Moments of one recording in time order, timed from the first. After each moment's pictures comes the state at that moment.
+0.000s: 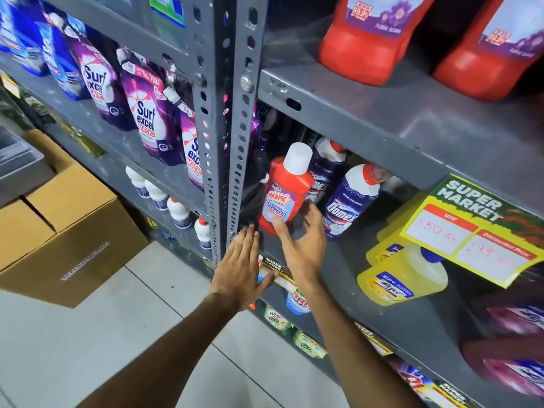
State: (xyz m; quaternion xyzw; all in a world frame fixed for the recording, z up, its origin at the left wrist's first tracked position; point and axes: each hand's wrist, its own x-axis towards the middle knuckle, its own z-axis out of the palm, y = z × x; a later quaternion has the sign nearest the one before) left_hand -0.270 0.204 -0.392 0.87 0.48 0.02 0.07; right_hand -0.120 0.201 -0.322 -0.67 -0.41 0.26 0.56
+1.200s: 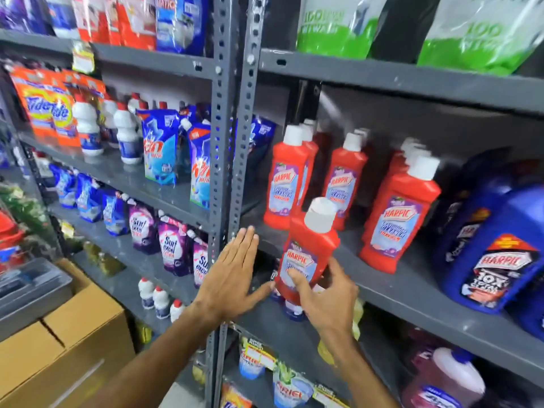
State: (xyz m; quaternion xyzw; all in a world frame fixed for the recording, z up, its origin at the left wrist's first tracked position) left_hand -0.303 0.170 -0.070 0.90 0.37 0.24 -0.05; right_hand -0.116 0.054 -0.043 -0.62 -0.49 0.04 0.61
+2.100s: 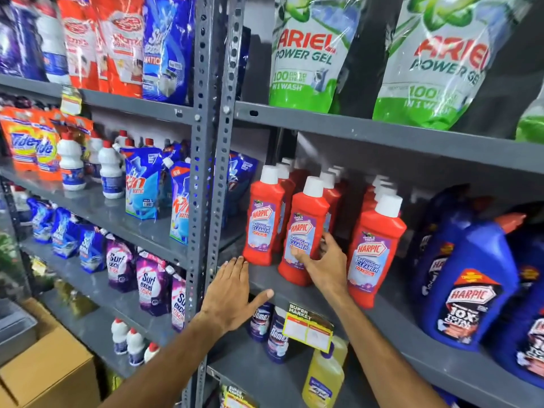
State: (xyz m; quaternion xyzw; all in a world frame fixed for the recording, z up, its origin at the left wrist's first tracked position) left_hand -0.240 0.211 -0.045 0.87 0.46 0.14 -0.03; right_hand -0.017 0.150 0.025 -0.66 -0.50 0.09 0.55
